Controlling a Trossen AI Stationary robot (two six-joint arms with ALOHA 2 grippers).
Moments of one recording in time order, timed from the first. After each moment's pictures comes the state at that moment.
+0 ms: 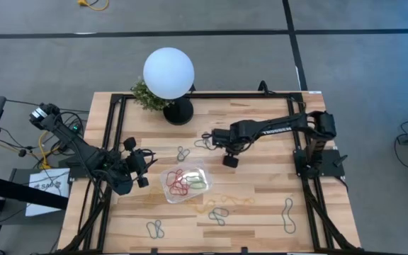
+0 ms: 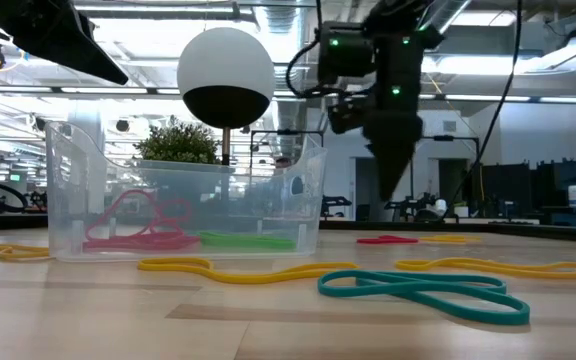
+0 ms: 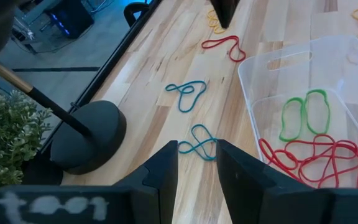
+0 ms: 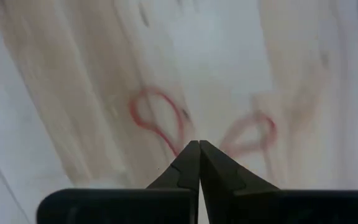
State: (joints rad) left arm -0.66 0.96 0.67 -0.68 -0.95 -0.55; right arm -0.07 1.83 1.28 -0.88 0.10 0.15
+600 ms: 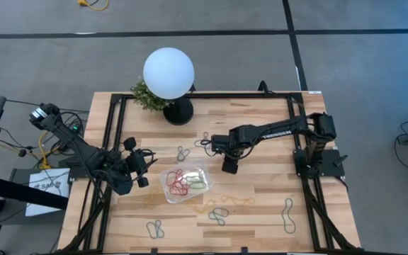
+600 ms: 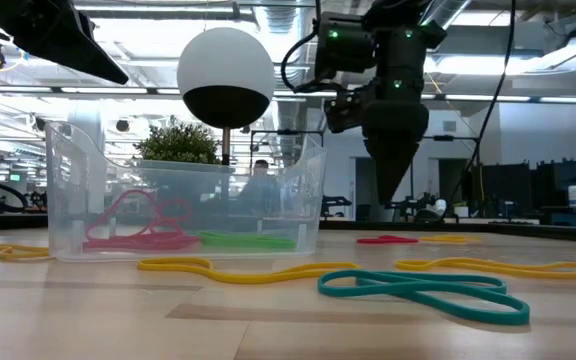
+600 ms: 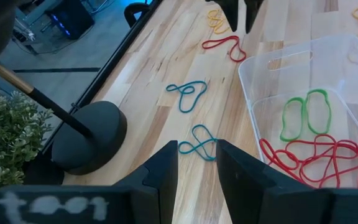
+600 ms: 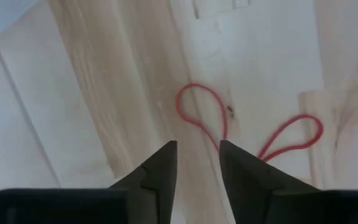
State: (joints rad) left arm -0.66 0.96 0.67 -0.68 -0.95 -0.54; right arm -0.01 1.84 1.28 -0.87 0.05 0.19
